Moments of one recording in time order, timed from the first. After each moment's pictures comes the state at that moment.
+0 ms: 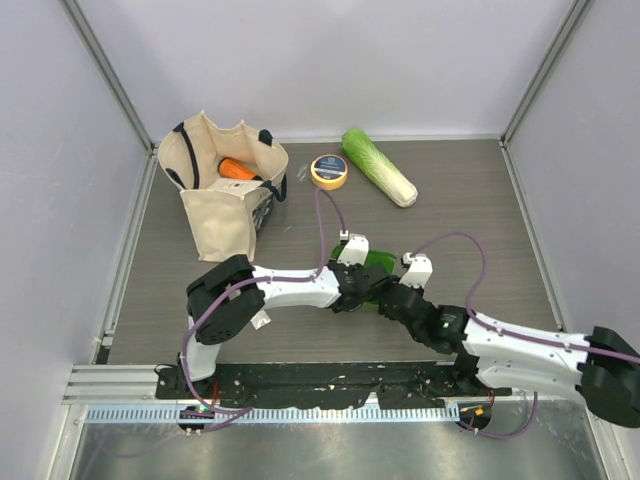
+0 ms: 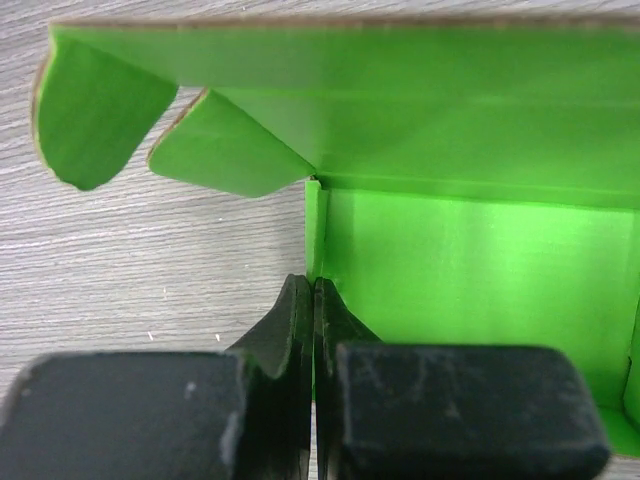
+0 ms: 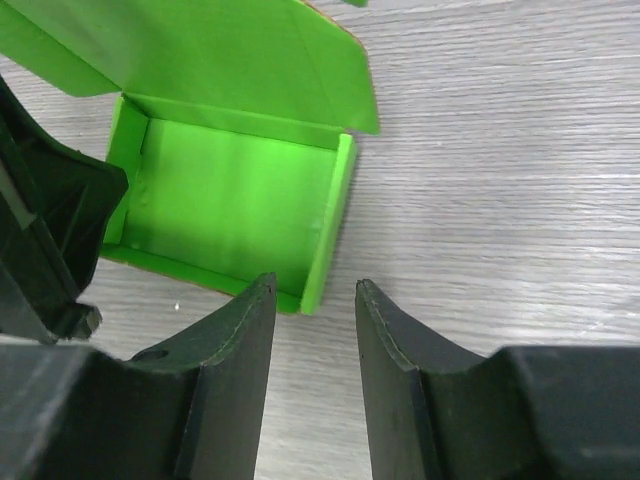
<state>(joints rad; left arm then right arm) -1.17 1.96 1.29 -0.57 -0.73 -0.86 1.03 0.96 0.36 -0.16 0.63 0.83</state>
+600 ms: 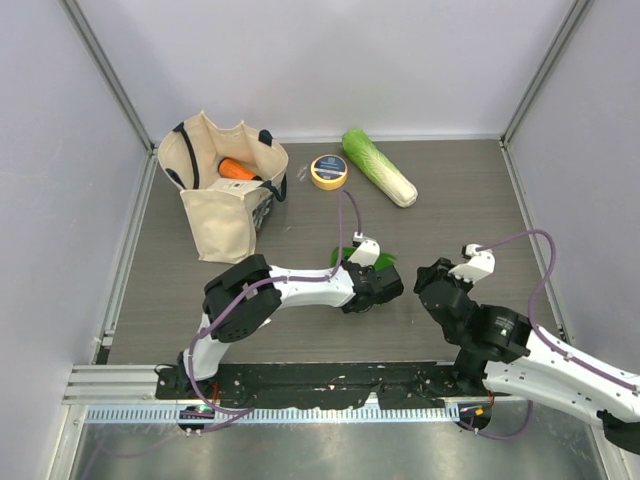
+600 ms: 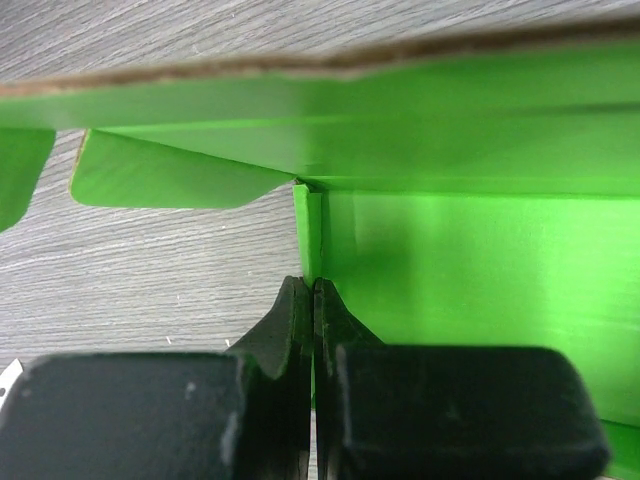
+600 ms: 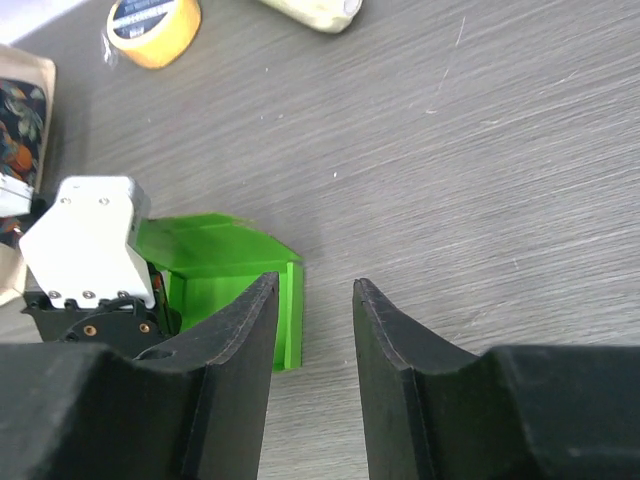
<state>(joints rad) -1.18 2.08 1.41 -0.70 -0.78 -0.81 1.03 0.58 0.57 -0.68 0.93 0.98</state>
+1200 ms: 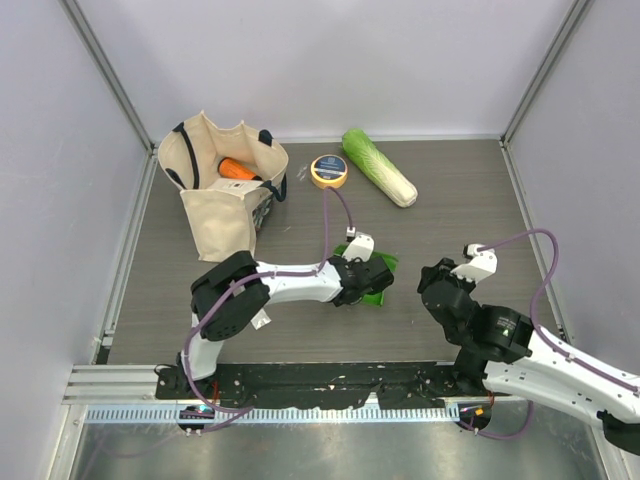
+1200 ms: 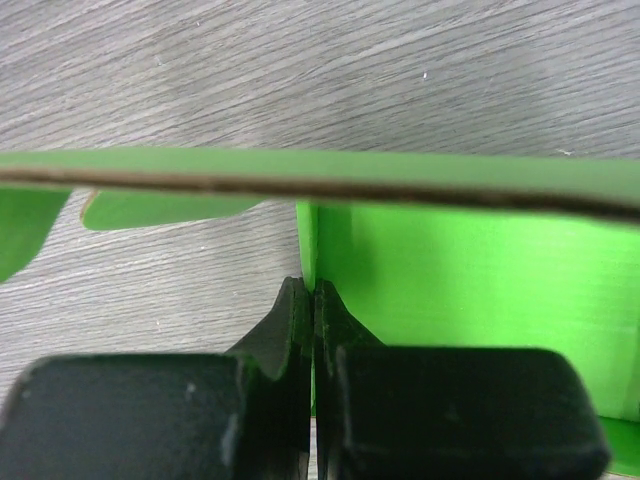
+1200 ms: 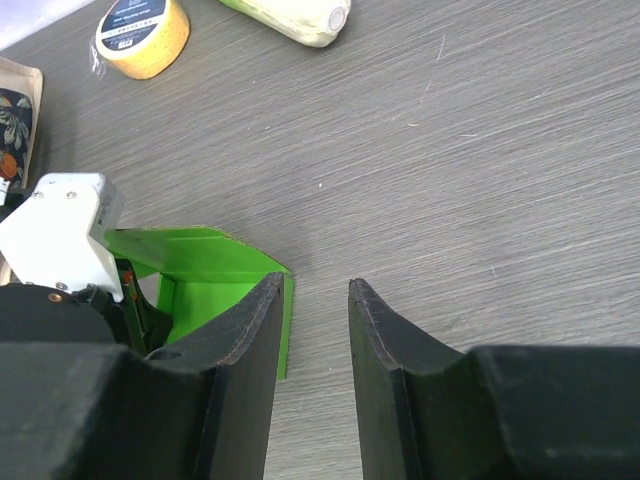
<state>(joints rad) -1.13 2.03 1.33 -0.56 -0.67 -0.72 1.03 0.54 0.58 -0.72 0.98 0.96</state>
